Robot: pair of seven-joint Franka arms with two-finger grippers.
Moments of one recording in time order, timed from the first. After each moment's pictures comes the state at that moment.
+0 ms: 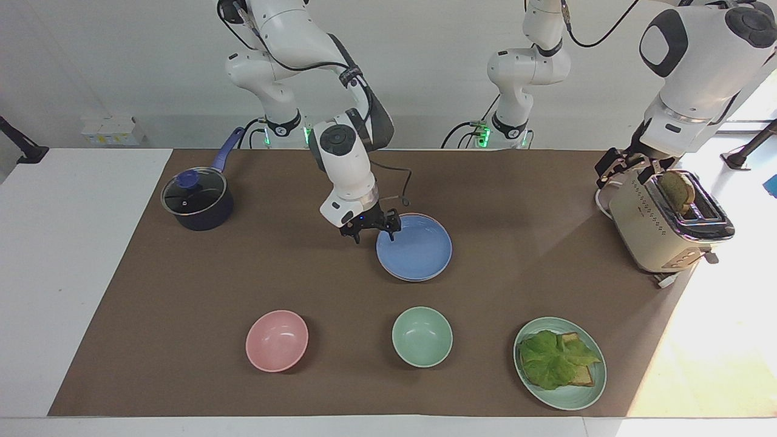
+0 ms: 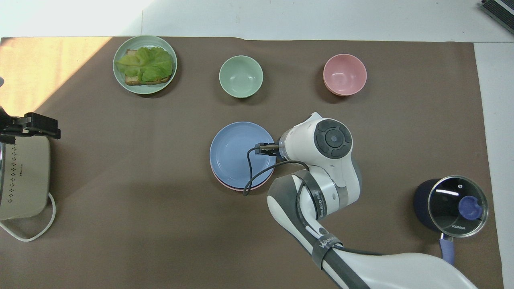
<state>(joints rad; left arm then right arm) -0.03 -0.01 0.02 -1.68 0.01 1.65 -0.06 0.46 0.27 0.01 -1.92 0.16 2.29 0.41</state>
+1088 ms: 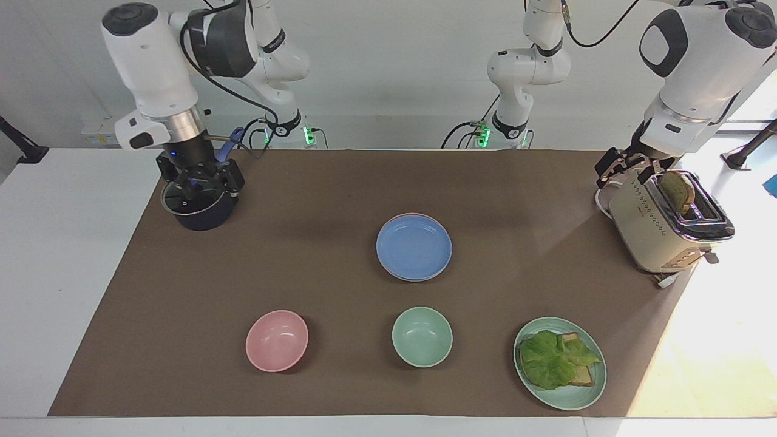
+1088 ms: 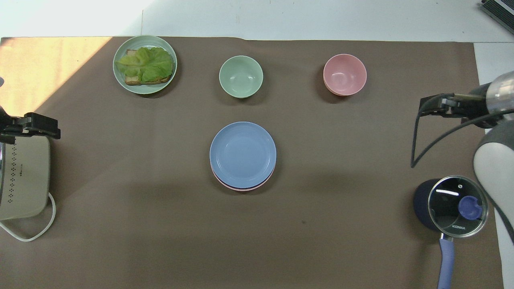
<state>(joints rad) -0.03 -0.01 0.02 -1.68 0.01 1.65 -0.06 0.00 0.01 0.00 -1.66 -0.04 1.79 0.20</state>
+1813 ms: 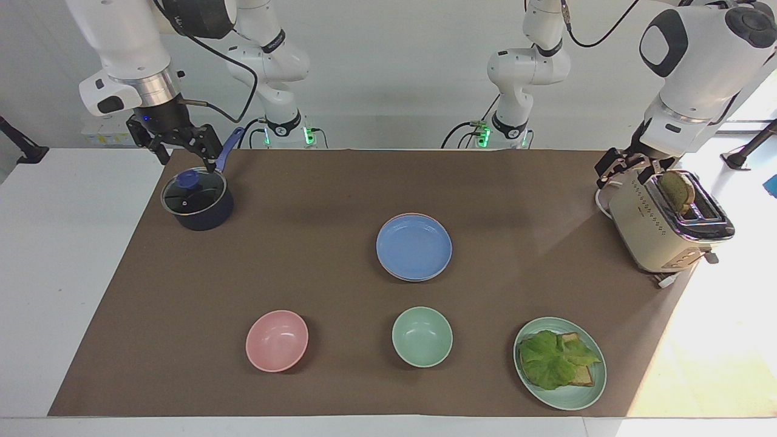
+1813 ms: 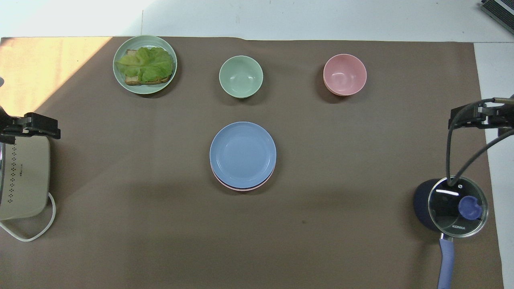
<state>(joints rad) -0.03 -0.01 0.02 -1.68 0.01 1.65 -0.06 -0.01 0.01 0.01 -1.54 -0.07 1.56 0.17</state>
